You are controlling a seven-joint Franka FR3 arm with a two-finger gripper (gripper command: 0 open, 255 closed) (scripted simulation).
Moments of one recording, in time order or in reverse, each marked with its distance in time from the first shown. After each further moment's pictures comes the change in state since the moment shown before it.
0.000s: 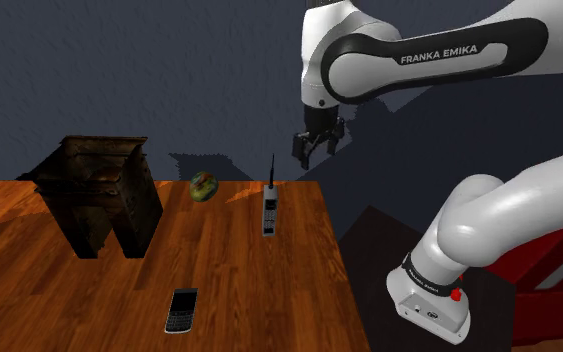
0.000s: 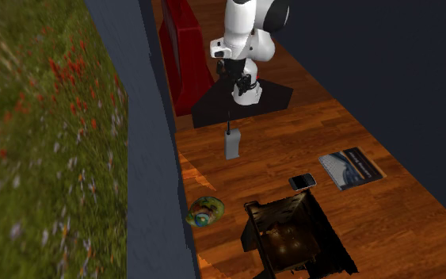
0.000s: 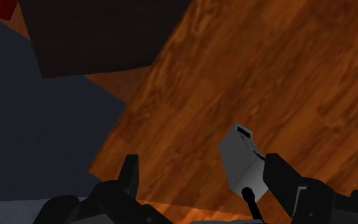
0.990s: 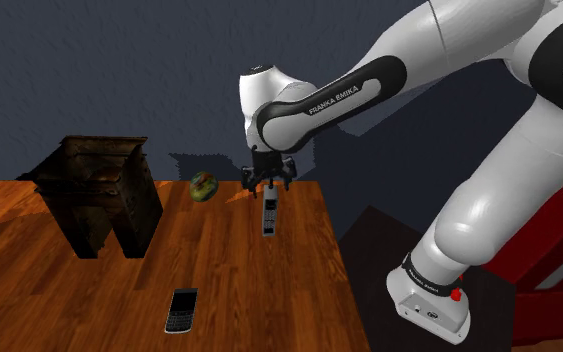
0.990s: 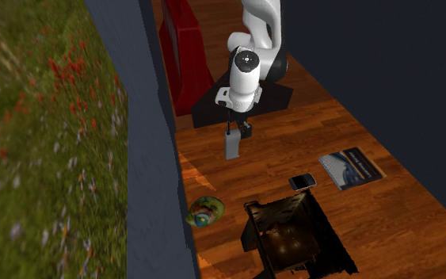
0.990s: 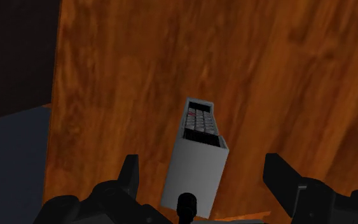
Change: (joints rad) arm -0.053 0.473 0.178 0.128 -0.042 0.310 0.537
